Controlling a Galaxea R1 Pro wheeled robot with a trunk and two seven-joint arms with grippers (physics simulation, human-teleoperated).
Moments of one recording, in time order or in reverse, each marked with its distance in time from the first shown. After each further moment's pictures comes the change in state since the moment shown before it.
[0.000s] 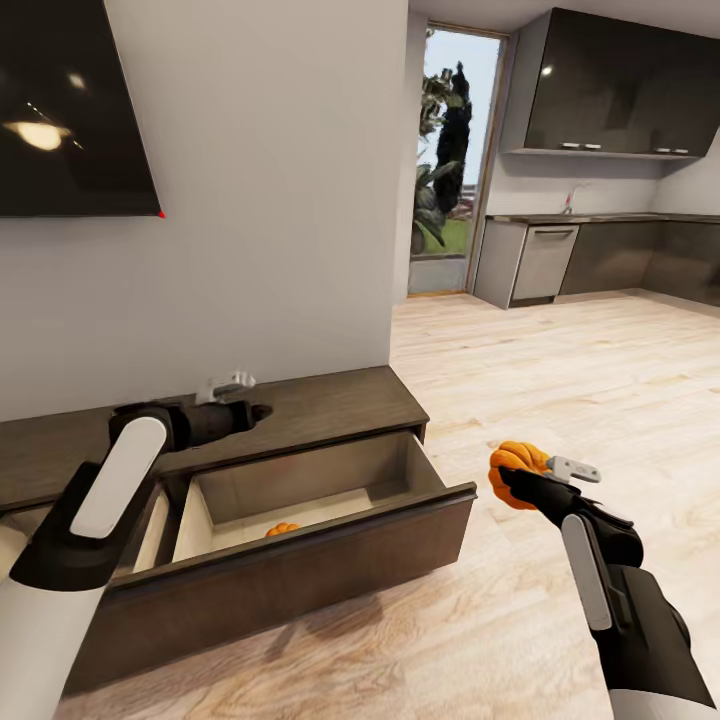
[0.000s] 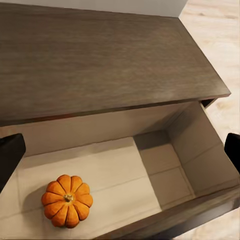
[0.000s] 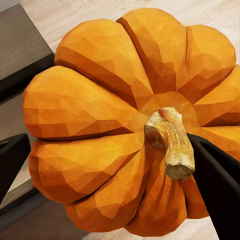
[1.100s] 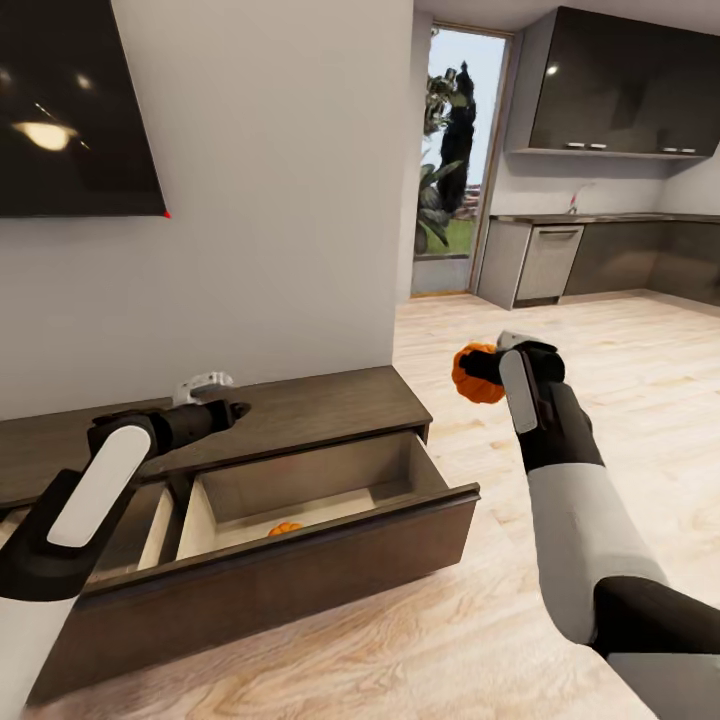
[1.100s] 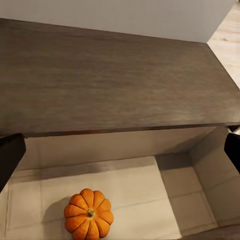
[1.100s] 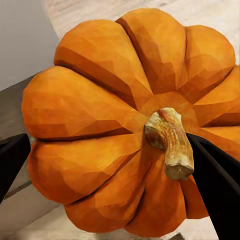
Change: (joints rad) left arm 0.025 0.087 -0.015 -0.001 -0.005 -0.129 0.000; right arm -0.638 0.100 0.103 0.381 -0.018 0.199 -0.260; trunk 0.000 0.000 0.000
